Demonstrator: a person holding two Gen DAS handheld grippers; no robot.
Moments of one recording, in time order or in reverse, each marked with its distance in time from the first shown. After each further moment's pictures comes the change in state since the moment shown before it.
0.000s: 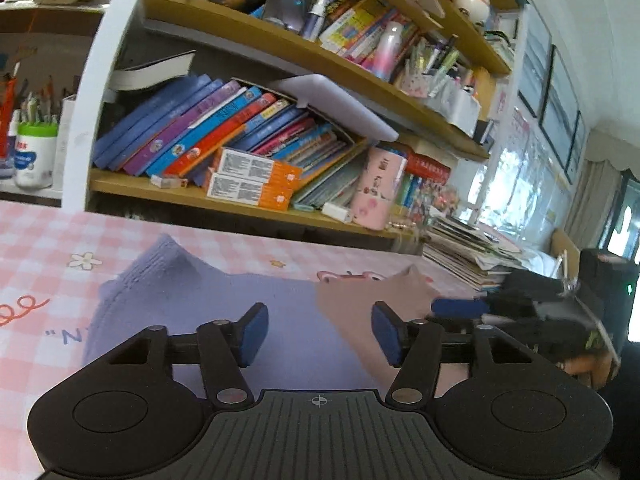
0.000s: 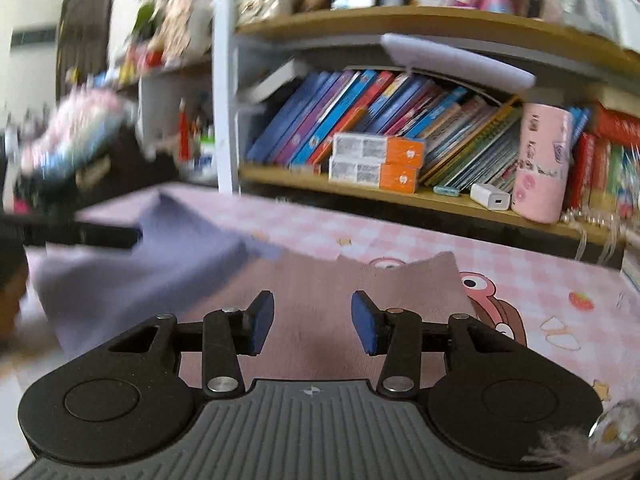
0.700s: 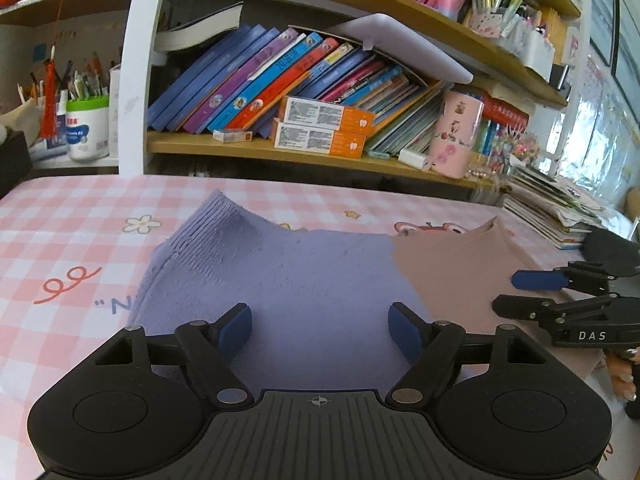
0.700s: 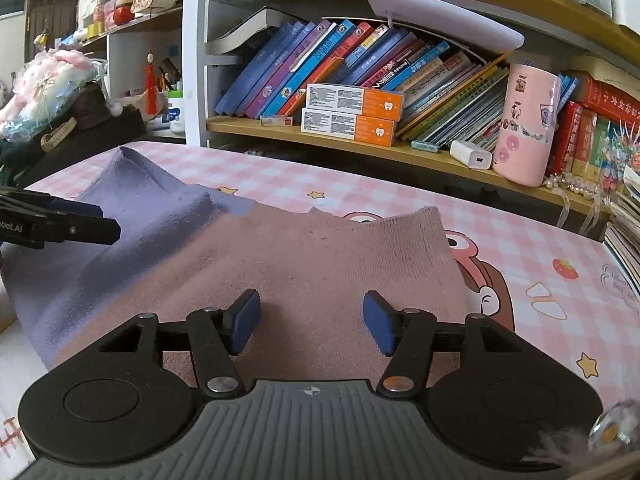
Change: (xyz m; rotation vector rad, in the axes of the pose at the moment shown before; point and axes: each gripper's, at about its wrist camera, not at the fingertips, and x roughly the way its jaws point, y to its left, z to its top) left arm 0.028 -0.005 -0.001 0.025 0.166 0.255; right arm 0.012 -0.004 -0.006 0.032 0.111 -0.081
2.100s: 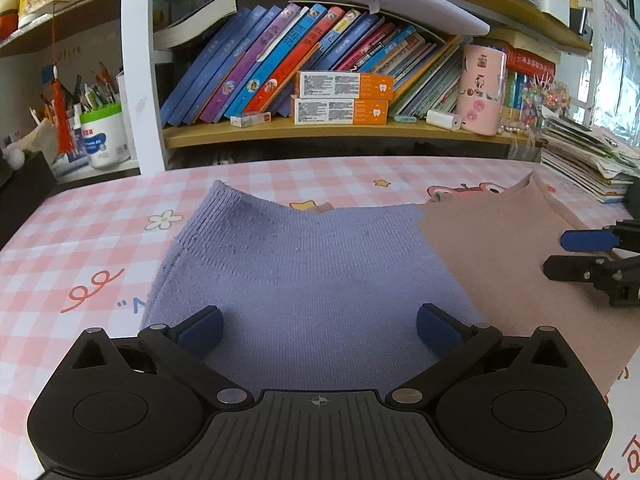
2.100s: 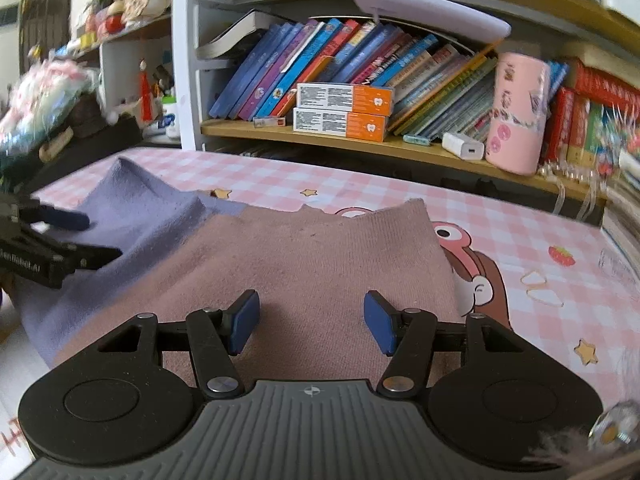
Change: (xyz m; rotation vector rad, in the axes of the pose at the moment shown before) left arm 0.014 -0.020 -0.002 0.102 0.084 0.155; right arm -0.006 -0.017 -0.003 0.088 0.000 0.020
